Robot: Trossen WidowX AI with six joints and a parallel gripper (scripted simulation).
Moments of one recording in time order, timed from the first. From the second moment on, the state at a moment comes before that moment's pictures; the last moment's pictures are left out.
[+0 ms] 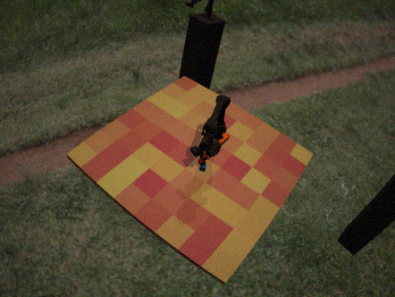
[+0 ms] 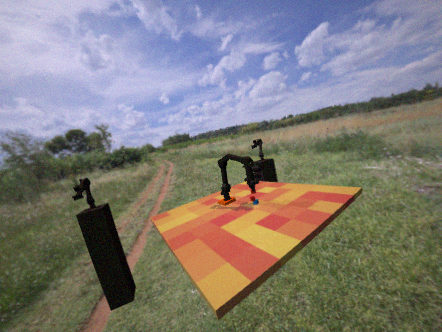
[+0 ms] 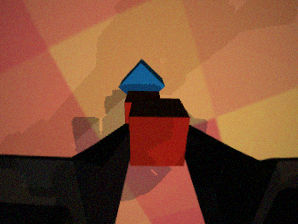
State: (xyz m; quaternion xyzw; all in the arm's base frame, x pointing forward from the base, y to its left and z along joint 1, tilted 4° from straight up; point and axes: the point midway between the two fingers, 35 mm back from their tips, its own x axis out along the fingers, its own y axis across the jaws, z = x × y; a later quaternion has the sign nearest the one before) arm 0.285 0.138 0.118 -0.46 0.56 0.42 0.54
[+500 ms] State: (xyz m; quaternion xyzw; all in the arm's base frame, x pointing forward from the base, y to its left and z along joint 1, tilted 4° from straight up) arm 0.280 0.168 0.109 -0.46 0.56 0.42 0.55
